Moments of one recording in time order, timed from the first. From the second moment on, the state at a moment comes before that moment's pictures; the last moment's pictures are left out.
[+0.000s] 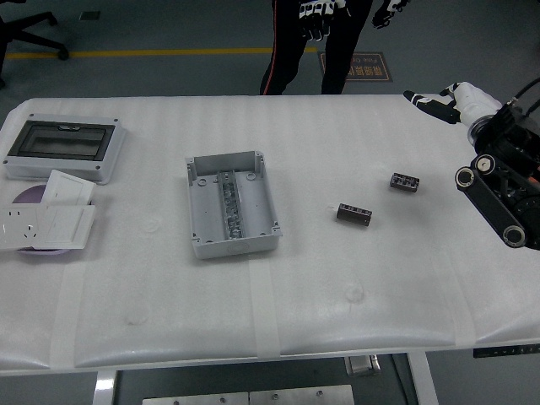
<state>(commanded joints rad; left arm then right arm) -0.13 0.25 -0.85 -0.22 0.93 -0.21 0.35 0.70 -0.42 0.99 1.11 -1.81 -0.03 -0.65</state>
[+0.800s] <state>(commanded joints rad) -0.13 0.25 -0.86 -0.22 0.95 -0.21 0.35 0.67 -0.42 0.98 1.07 -1.80 -0.09 -0.65</state>
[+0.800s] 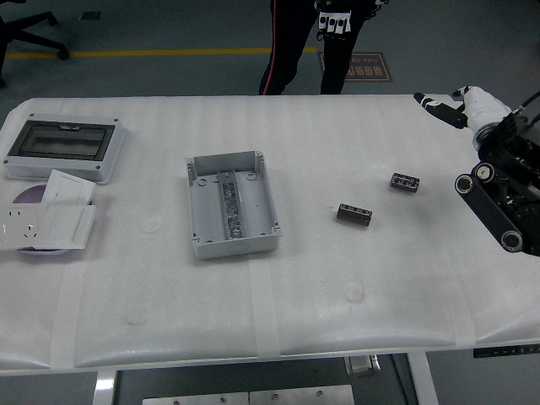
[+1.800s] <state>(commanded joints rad) -0.14 0.25 -0.85 -0.22 0.93 -0.21 0.34 0.83 -0.54 0.31 0.96 -1.77 -0.13 -0.25</state>
